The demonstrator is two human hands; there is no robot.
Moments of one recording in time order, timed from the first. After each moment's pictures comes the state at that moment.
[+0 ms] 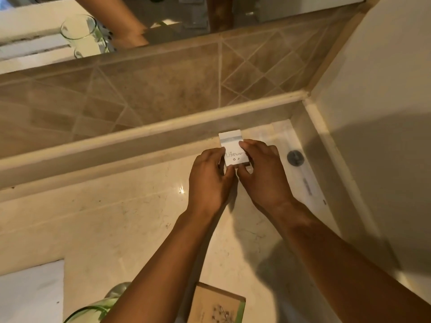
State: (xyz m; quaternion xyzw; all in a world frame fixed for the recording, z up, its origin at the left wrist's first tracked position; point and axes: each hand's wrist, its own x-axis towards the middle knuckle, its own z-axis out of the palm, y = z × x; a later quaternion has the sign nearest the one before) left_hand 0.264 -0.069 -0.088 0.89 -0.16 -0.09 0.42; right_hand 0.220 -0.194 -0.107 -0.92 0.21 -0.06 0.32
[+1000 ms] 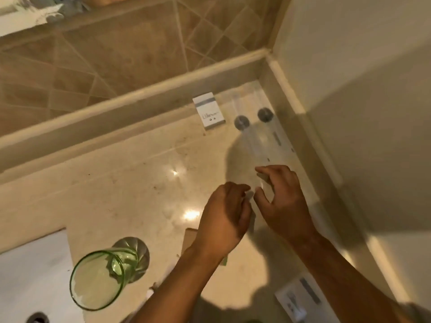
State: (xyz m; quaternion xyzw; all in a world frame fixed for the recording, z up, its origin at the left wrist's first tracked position) left_hand 0.129 -0.030 -0.086 0.83 -0.32 -0.14 0.43; right_hand 0.063 -0.174 -0.085 -0.88 0.25 -0.08 0.39
